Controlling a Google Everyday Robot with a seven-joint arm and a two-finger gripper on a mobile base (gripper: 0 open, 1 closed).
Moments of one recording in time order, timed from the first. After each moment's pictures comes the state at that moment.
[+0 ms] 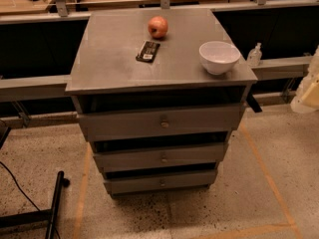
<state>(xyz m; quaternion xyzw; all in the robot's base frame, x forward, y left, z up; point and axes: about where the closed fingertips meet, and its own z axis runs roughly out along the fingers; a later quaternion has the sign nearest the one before) 0.411 -0.197 1.073 -0.61 0.74 -0.11 0.27</state>
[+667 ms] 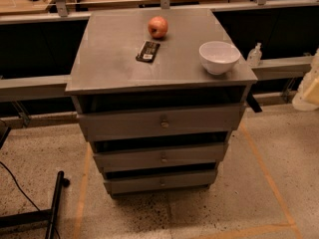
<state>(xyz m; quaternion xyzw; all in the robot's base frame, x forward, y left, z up) 0.407 -0.195 1.082 -0.60 0.74 -0.12 0.28</state>
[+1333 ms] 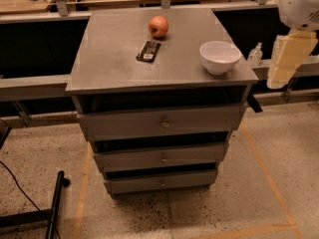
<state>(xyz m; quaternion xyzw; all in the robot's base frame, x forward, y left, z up) 0.516 -0.218 1.028 -0.64 0.71 -0.18 0.21</state>
